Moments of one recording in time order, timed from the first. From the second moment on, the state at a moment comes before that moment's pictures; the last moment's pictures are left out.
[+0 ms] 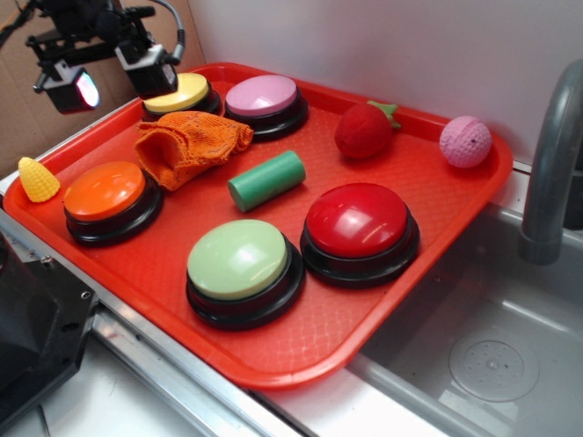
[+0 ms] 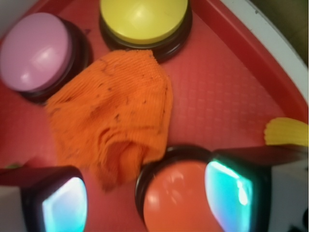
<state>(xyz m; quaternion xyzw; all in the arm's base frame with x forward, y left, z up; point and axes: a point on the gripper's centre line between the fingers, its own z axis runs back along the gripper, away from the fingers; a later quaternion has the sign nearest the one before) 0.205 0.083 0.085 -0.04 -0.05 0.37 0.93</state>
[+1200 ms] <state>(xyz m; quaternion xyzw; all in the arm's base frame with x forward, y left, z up) 0.230 0.088 0.017 -0.04 -0.04 0.38 0.92</state>
